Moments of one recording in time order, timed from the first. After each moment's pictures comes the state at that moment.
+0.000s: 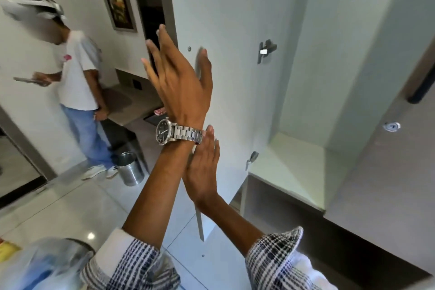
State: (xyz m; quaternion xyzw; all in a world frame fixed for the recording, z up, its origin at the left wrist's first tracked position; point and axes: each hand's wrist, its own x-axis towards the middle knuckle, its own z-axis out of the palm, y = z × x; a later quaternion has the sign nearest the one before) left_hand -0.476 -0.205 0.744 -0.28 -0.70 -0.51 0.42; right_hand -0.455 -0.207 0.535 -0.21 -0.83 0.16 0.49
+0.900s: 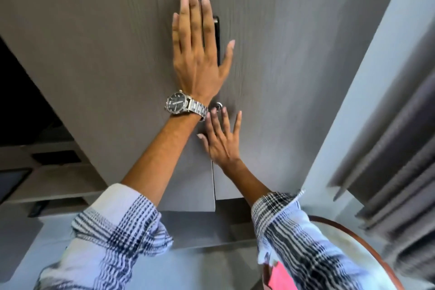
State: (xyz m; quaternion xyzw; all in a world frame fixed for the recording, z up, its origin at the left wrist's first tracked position) left_hand -0.223 0.118 0.733 -0.55 -0.51 -0.48 0.46; right_hand -0.152 0.133 0.515 -0.42 -0.73 -0.28 0.47
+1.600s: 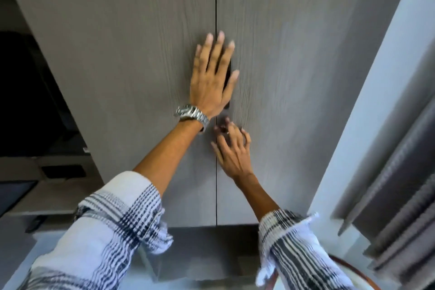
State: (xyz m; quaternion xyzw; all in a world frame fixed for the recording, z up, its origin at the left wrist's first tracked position) left_hand -0.237 0.129 0.741 -0.68 -0.44 -0.45 0.37; right_hand -0.130 0.136 0.541 -0.46 -0.72 -0.30 0.42
